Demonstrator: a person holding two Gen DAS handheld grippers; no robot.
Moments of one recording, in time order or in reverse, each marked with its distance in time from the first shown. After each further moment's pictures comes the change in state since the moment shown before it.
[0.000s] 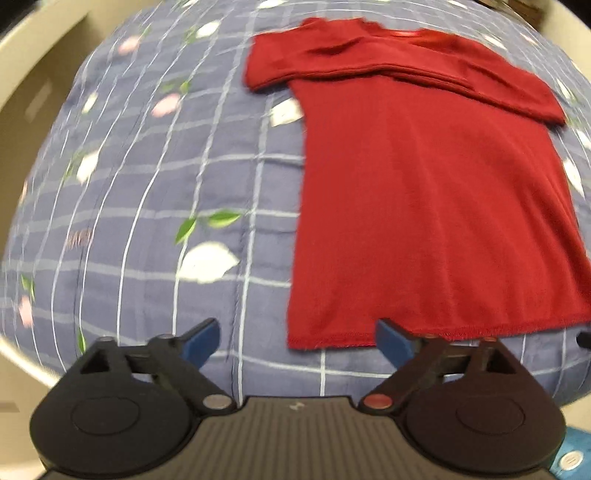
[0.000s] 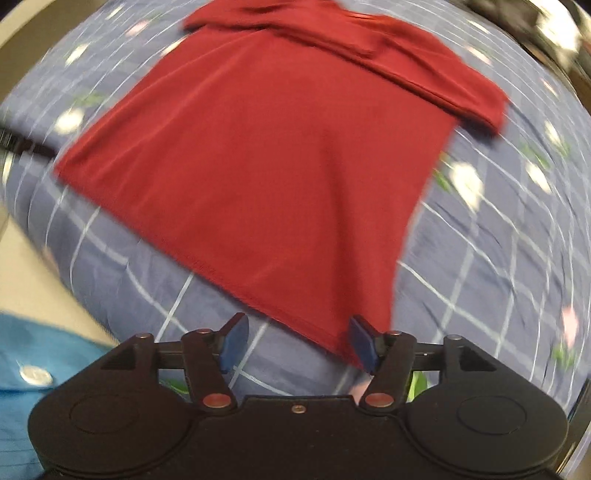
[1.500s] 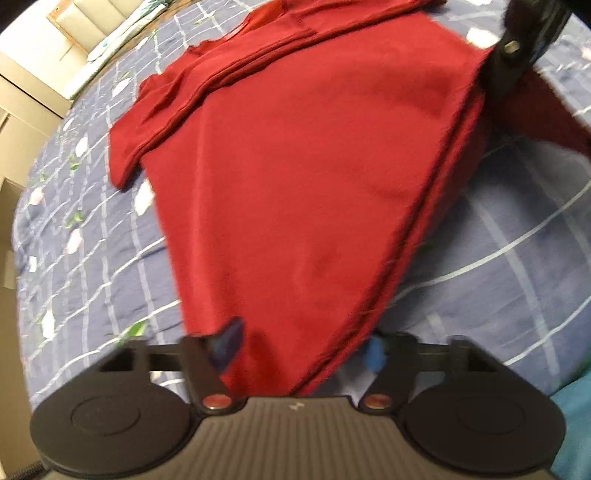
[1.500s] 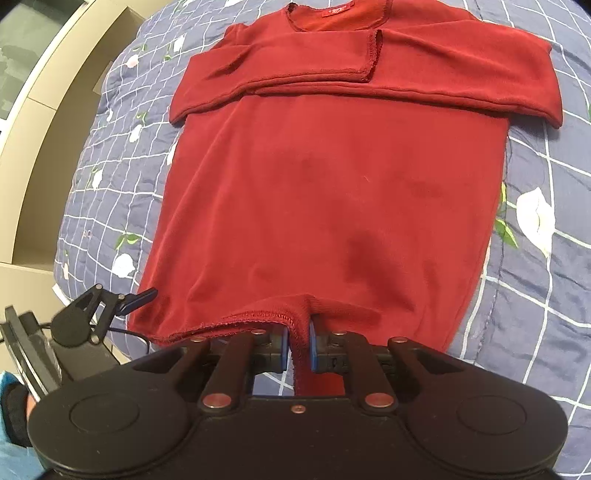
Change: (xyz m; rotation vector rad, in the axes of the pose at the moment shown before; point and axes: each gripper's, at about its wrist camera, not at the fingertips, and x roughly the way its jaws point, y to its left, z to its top) left arm 0.055 -0.112 0.005 0.492 -0.071 0.111; right arm 0.015 -0.083 0.112 0.380 0.062 0.427
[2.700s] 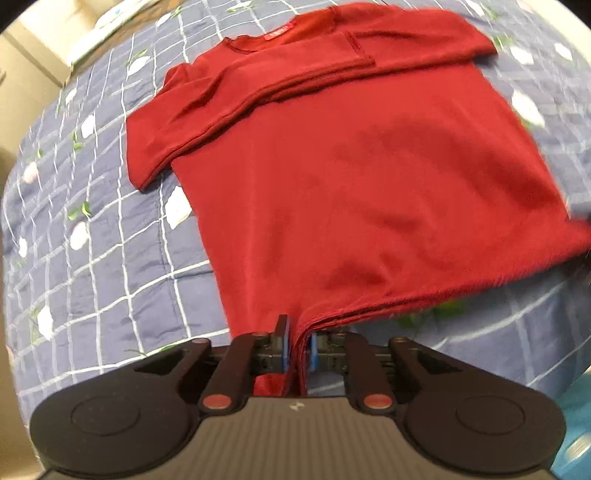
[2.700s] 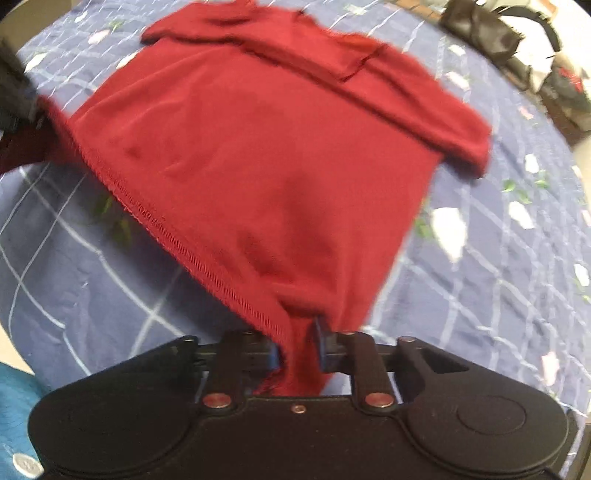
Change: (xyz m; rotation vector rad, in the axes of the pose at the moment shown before) left arm -0.013 0.062 0.033 -0.076 0.032 -0.095; right arm 0.034 0.025 -0.097 -0.343 -0.194 -0.568
